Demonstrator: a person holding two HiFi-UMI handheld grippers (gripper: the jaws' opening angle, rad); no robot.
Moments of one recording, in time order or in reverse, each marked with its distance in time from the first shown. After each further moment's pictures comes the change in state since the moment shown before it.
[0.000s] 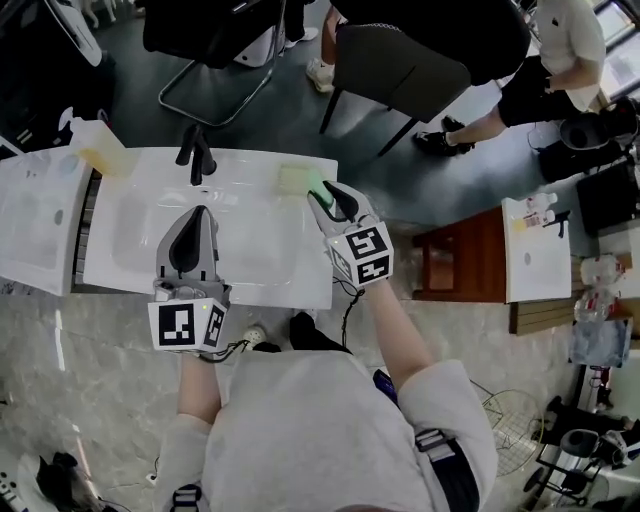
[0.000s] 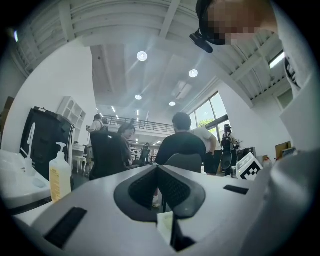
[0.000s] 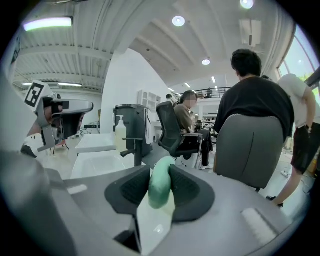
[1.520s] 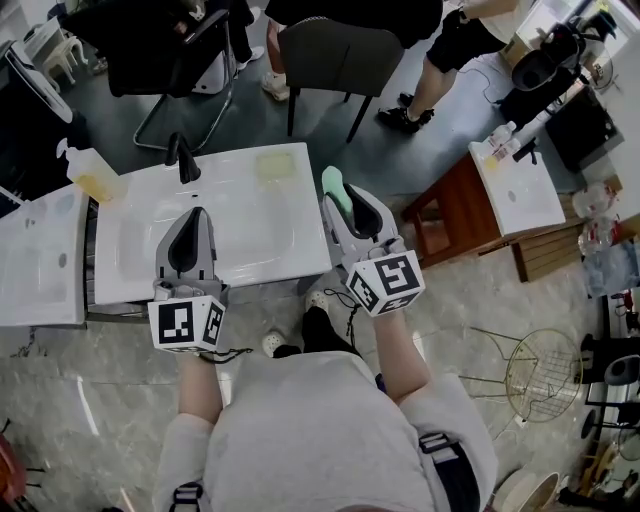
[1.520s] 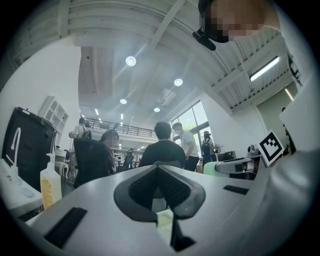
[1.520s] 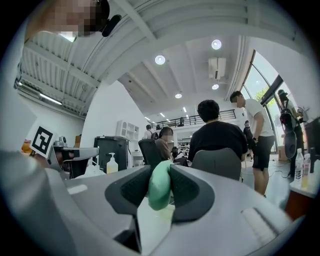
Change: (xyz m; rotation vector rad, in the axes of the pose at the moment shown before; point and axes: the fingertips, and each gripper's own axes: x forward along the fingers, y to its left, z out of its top) left arm -0.073 -0.041 0.033 0.036 -0.071 -0.203; right arm -0.189 0.066 0.075 0.113 -0.372 -0.297
